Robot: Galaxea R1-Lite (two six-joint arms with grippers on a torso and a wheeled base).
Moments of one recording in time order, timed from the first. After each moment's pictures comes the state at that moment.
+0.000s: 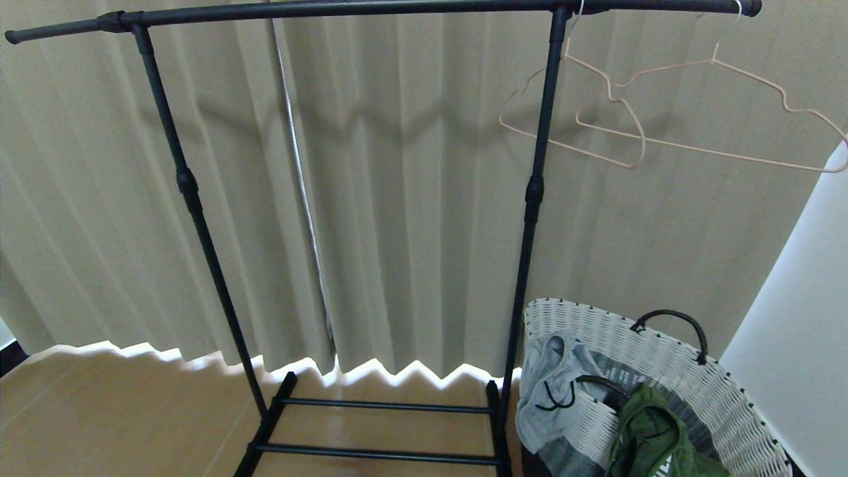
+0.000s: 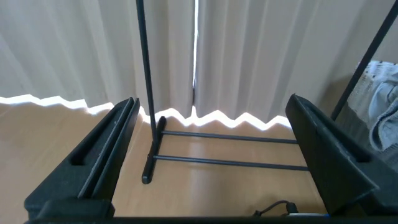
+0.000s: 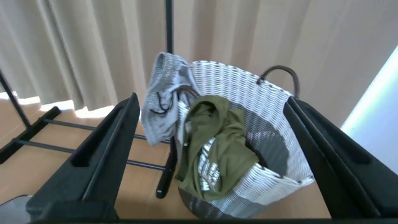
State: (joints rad) left arm 0.00 0.00 -0.05 0.11 0.03 -0.01; right arm 0.01 0.00 -0.04 0.10 0.08 0.00
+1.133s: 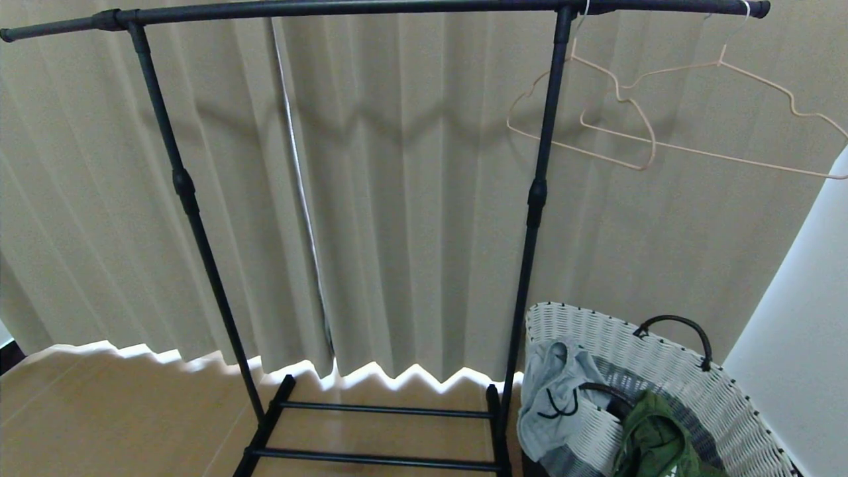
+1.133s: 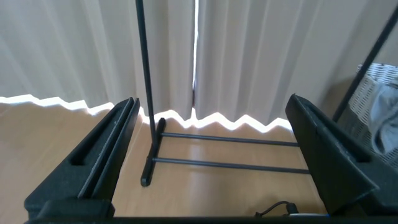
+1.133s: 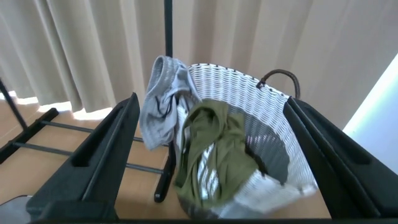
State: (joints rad) left arm 0.00 0.00 -0.05 0.11 0.02 -0.01; right arm 0.01 0.00 -0.04 0.09 0.08 0.00
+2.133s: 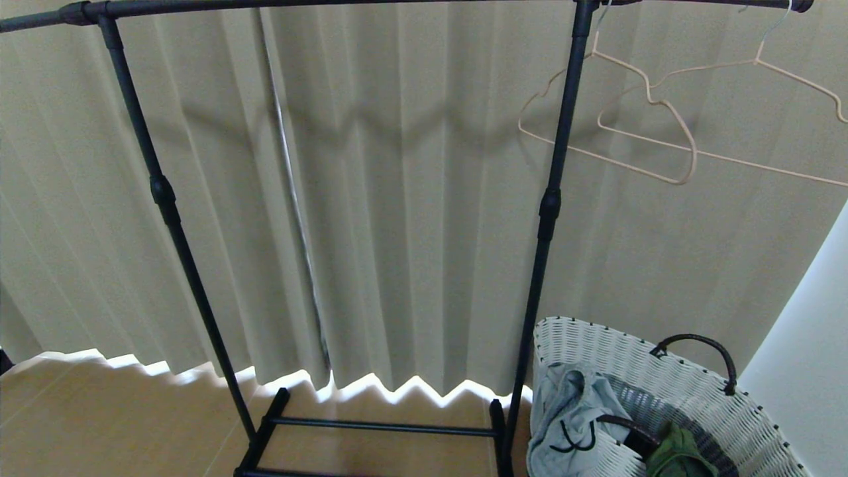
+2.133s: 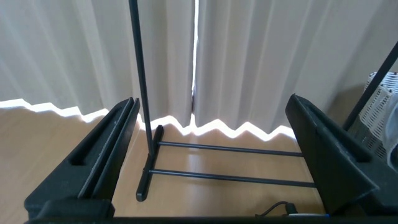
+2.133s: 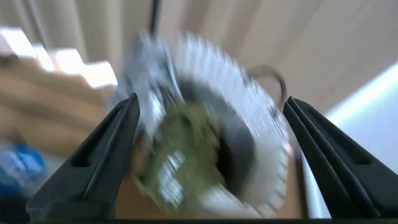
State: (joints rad) left arm 0.00 0.00 -0.05 0.11 0.02 -0.02; right arm 0.04 0.37 -0.23 0.16 0.02 -0.25
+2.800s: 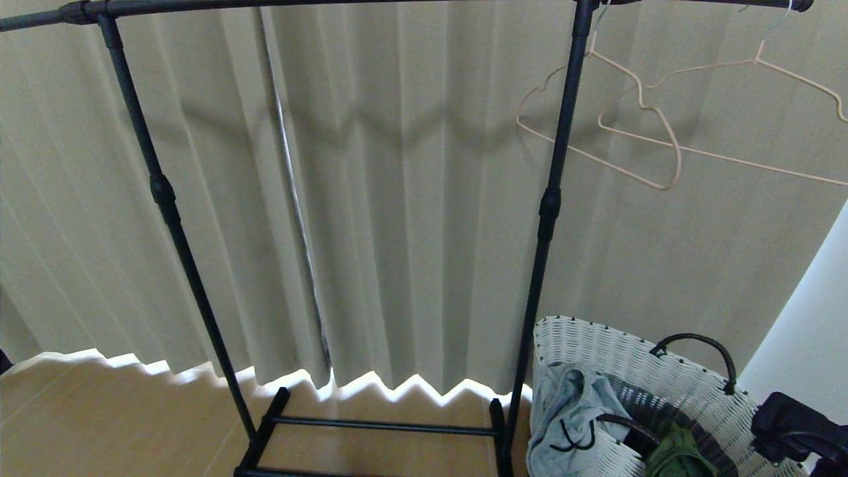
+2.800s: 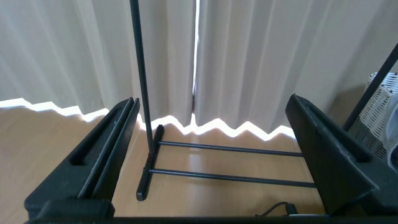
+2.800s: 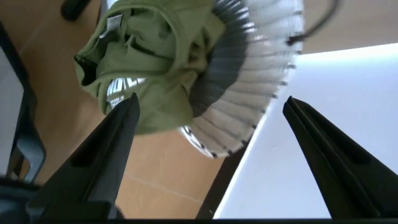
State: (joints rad) left arm 0.00 0.00 -0.05 0.11 0.03 -0.02; right arm 0.04 1.20 -0.25 -0.04 -0.17 -0.60
